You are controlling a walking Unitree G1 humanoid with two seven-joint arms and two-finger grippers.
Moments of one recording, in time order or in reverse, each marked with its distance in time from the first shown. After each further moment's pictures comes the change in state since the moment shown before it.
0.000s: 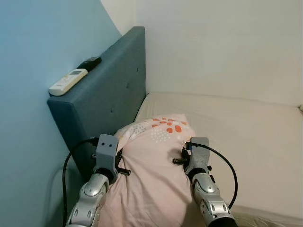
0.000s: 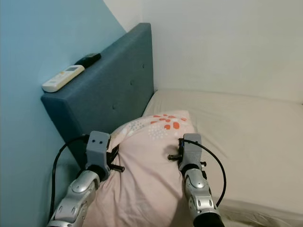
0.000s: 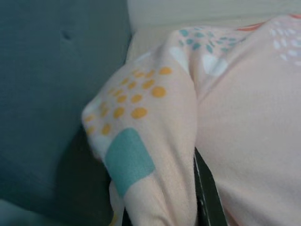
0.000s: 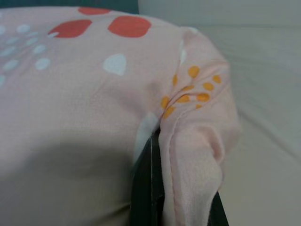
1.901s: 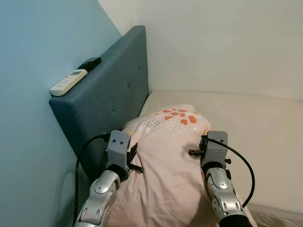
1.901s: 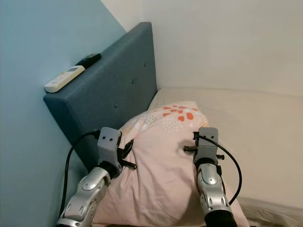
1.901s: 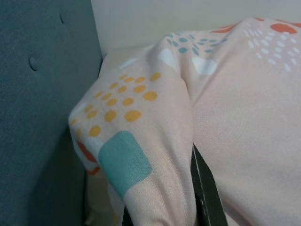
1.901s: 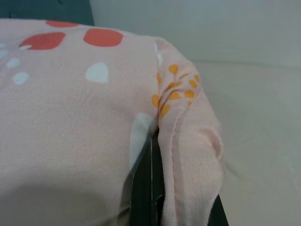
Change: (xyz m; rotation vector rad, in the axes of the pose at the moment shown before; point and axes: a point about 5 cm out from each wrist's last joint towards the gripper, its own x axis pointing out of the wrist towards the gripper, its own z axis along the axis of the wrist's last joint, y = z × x) left arm 0.005 -0.025 0.018 -0.049 -0.098 -0.130; right arm 0.000 -0.034 0.026 -0.072 -0.154 -0.170
